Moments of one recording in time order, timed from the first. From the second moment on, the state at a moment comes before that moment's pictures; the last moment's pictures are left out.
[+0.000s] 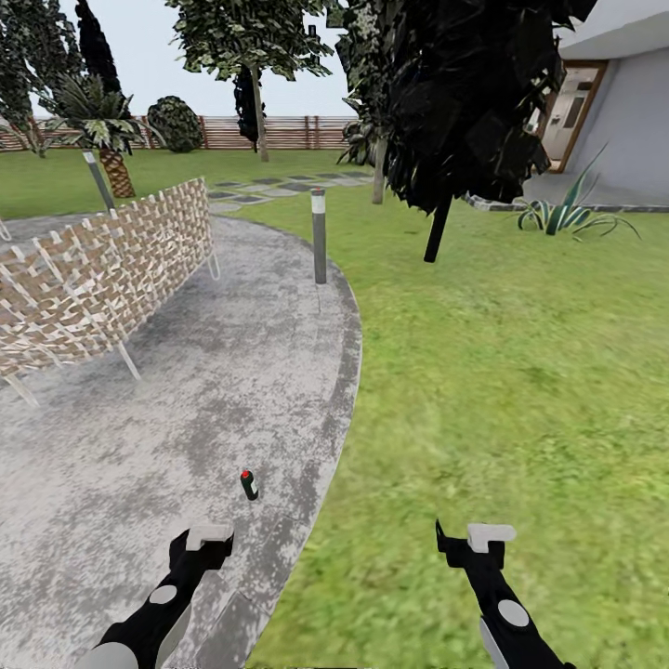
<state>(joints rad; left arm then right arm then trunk) -0.56 0.05 0.13 -0.29 -0.15 -0.31 0.02 -0.30 -0.04 0.00 -0.81 0.00 -0.17 -0.08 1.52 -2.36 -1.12</state>
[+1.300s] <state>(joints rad) -0.56 0.05 0.13 -0.29 -0.15 -0.31 0.02 -0.30 -0.04 0.00 -0.81 0.00 -0.17 -0.08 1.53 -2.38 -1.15</state>
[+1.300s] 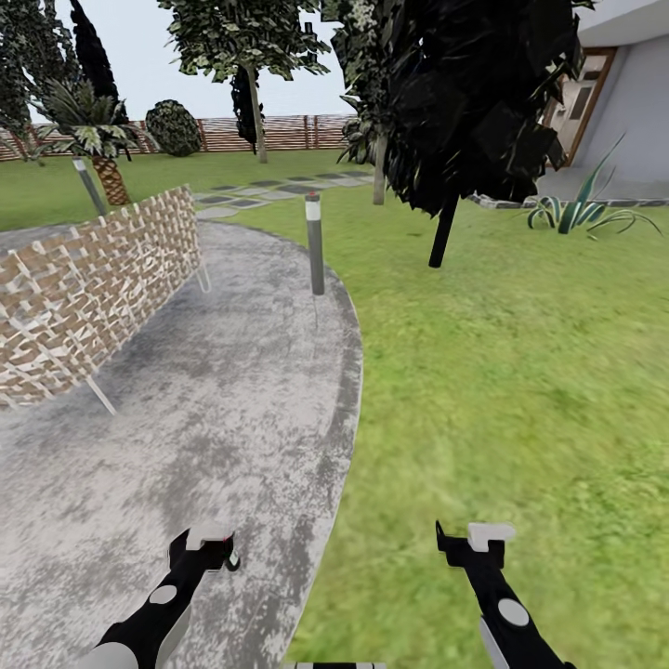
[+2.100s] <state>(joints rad) -0.56 0.04 0.13 -0.29 -0.15 -0.32 0.02 -0.30 -0.04 0.00 -0.81 0.00 -0.17 -0.08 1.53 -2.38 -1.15</state>
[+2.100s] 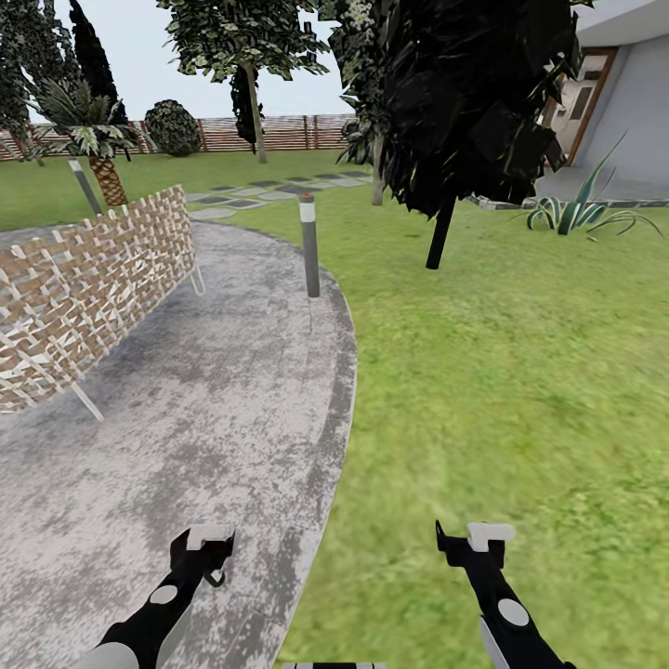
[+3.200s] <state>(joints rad) -0.56 0.05 0.14 -0.29 -0.14 -0.33 0.02 -0.30 -0.04 0.00 -0.82 0.00 -0.17 -0.08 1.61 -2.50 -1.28</state>
